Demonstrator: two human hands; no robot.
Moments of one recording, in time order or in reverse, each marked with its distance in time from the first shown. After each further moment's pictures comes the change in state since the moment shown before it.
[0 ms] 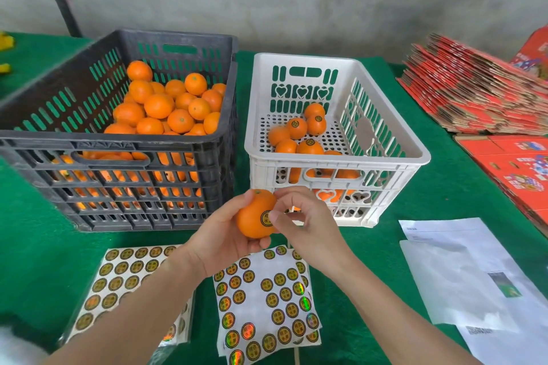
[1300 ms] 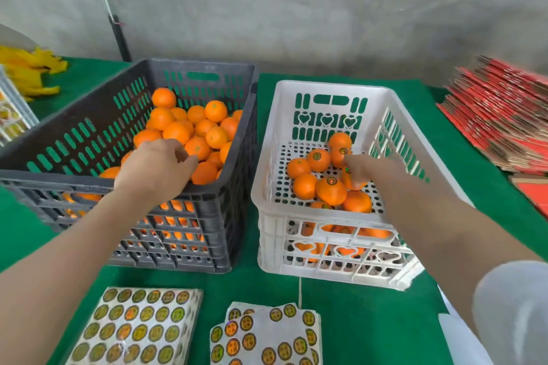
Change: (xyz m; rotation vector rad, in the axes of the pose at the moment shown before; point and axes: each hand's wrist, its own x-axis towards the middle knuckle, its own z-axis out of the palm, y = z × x) left_hand 0.026 0.156 -0.041 1.726 1.089 0.416; right_hand 0.259 0.081 -0.122 -1.277 -0.449 0.400
